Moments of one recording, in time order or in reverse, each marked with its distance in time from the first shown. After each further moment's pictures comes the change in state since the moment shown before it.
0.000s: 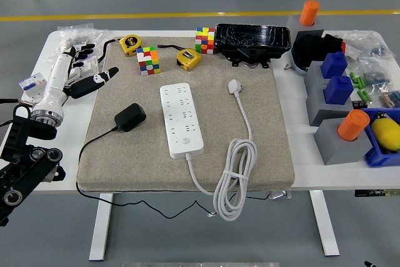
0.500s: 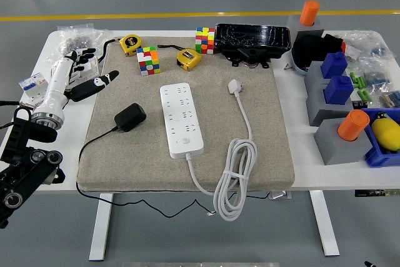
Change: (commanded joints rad) left arm 0.017 -0.004 0.000 0.001 0.010 -0.017 0.022; right arm -0.003 0.001 -0.001 0.000 0.001 -0.001 0.001
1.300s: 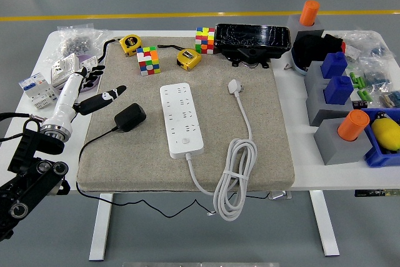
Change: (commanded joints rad) left arm 0.033 -0.022 -0.002 -0.006 0.015 -0.028 0.023; right arm -0.034 0.022 0.018 -0.021 0.007 0.000 0.001
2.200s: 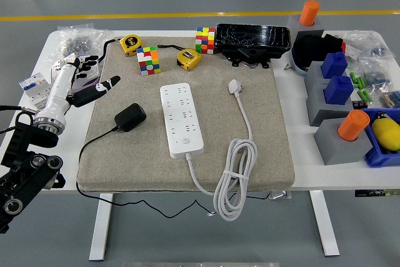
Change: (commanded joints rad) left arm -0.006 0.012 -0.024 -0.020 0.013 -0.004 0.006; right arm 0.026 -0.009 -0.024 -0.004 0.009 0.000 -0.002
